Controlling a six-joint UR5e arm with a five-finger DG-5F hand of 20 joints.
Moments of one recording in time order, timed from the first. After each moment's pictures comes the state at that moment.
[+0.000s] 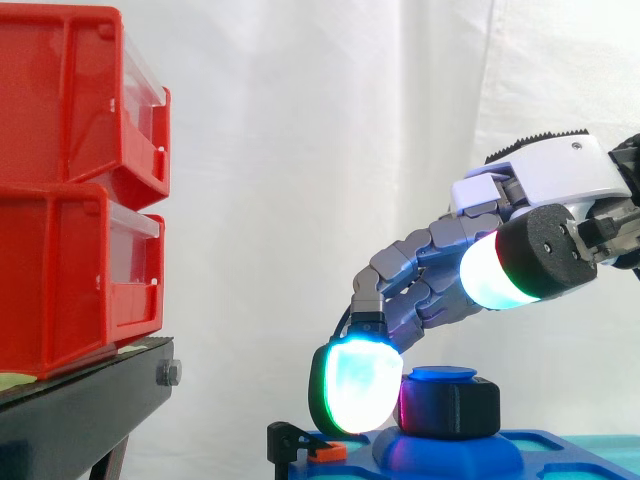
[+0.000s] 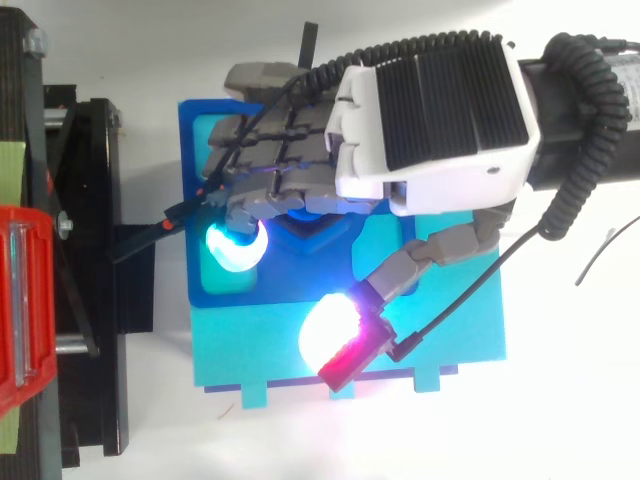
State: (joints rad) arm 0.03 -2.23 -1.14 -3.07 -1.69 -1.08
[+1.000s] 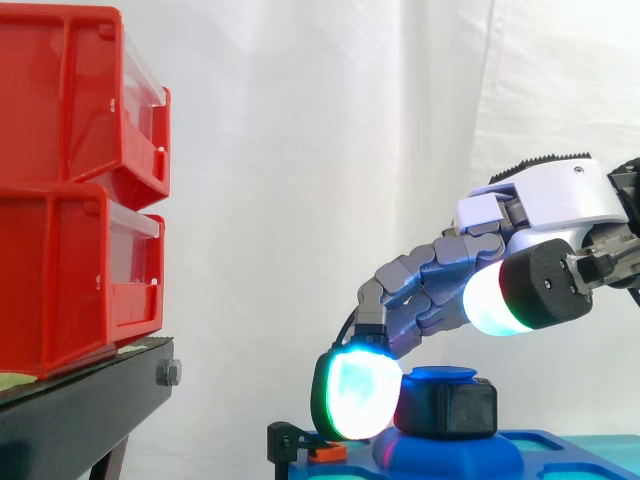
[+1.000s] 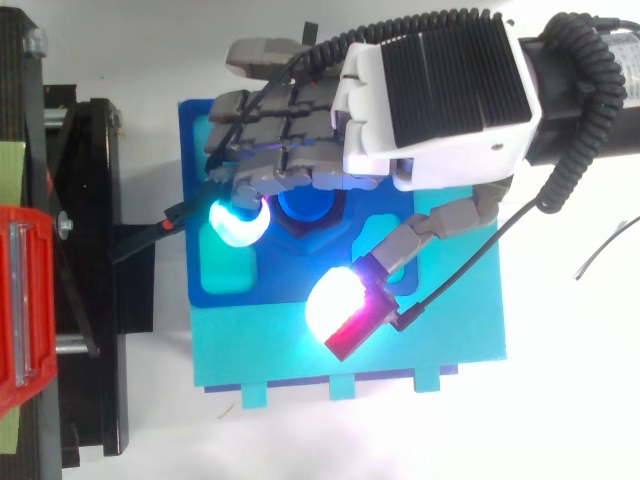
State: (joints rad) arm 0.00 -2.23 -1.19 -2.99 -1.73 -1.13
